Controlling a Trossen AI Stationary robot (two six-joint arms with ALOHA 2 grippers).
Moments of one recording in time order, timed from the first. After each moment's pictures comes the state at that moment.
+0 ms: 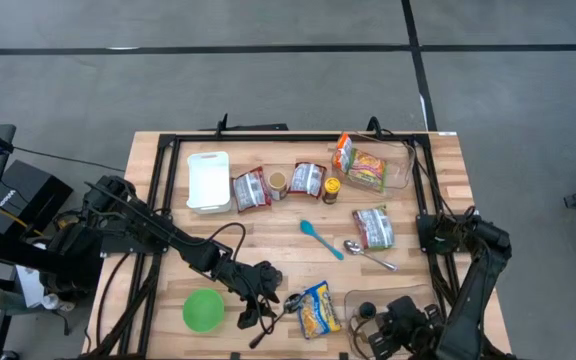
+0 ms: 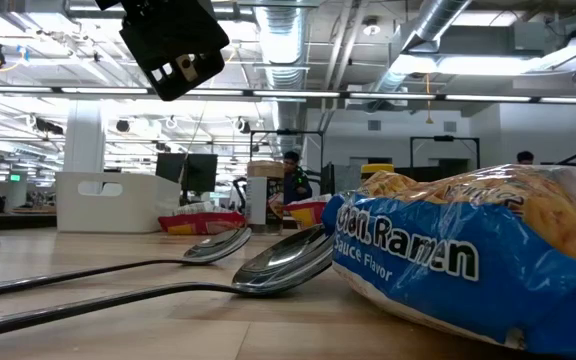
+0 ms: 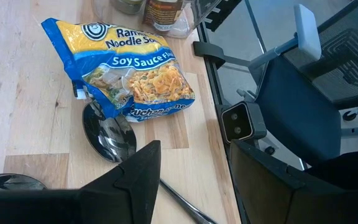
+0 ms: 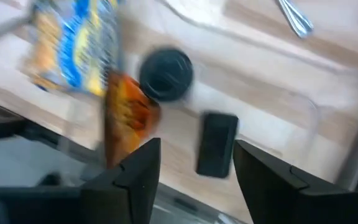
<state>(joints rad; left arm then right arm) -0.50 1.67 1.00 0.03 0.05 -0.54 1.05 1.97 1.86 -1.57 0.33 2.23</state>
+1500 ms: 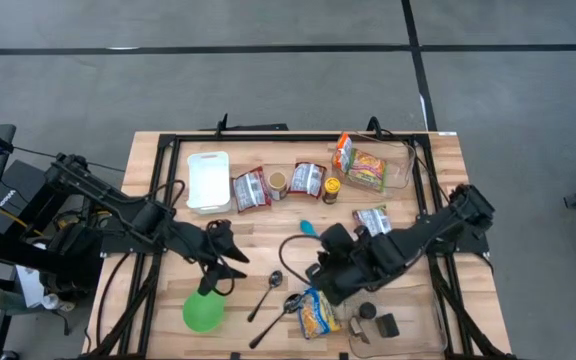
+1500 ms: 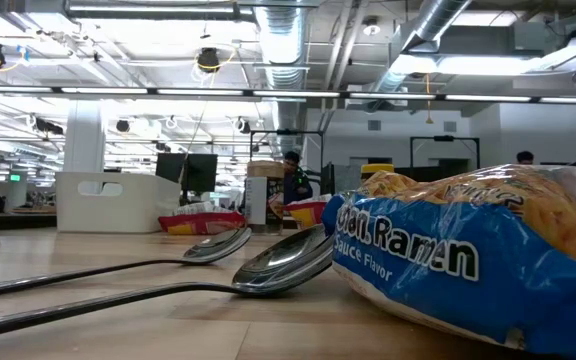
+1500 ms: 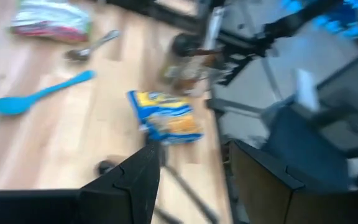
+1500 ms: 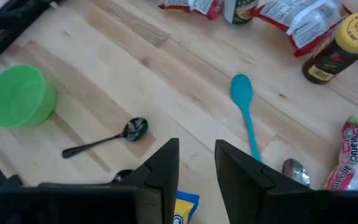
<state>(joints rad) -0.50 1.14 1.00 -0.38 -0.18 -0.55 0.52 1.83 1.86 -1.31 0.59 1.35</state>
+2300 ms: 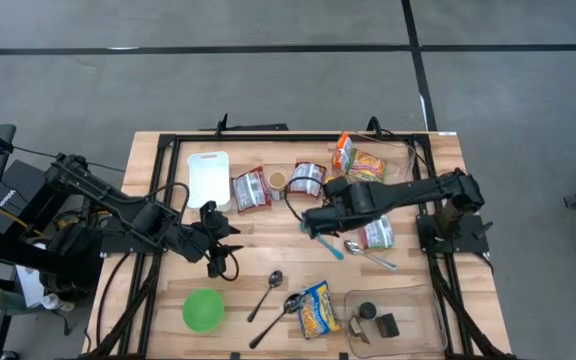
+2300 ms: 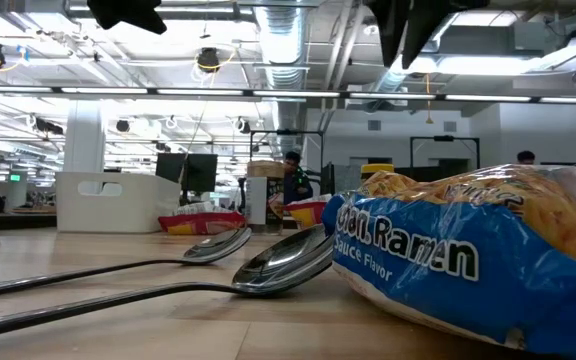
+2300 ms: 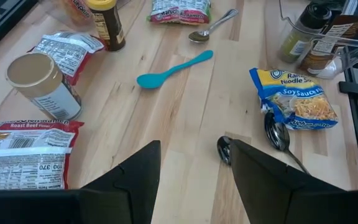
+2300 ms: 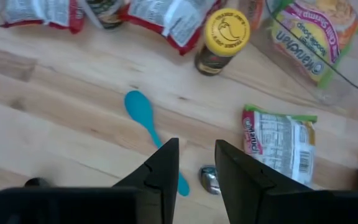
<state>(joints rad) -0.50 1.14 1.00 -0.67 -0.53 -0.55 0.20 1.83 1.86 -1.56 0.42 1.42</state>
